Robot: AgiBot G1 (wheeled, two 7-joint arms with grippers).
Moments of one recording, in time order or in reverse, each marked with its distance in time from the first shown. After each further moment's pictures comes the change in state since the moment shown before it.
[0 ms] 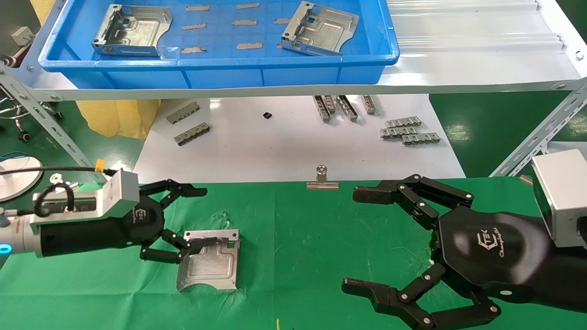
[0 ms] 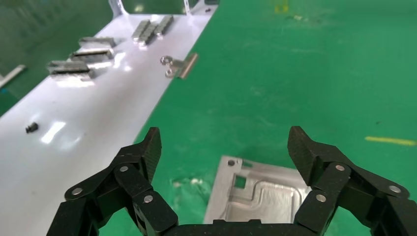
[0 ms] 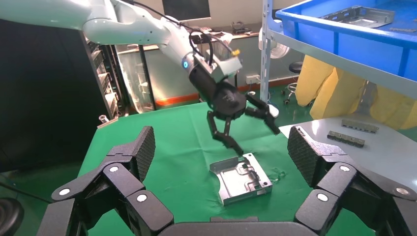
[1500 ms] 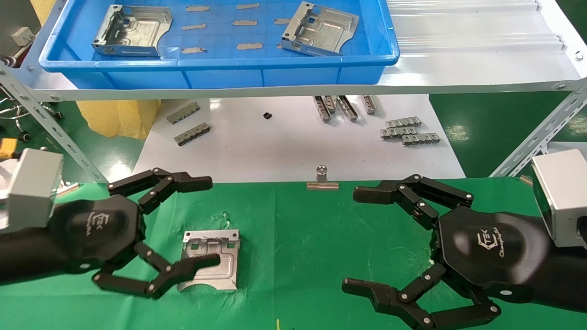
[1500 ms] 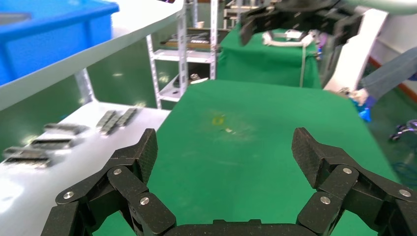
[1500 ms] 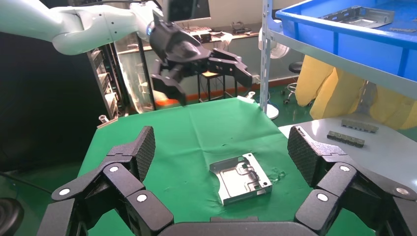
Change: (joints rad) left arm 0.403 -0.251 -0.331 -0.894 -0.250 -0.084 -0.587; right arm 0.000 0.000 0.000 0.000 0.000 0.000 0.000
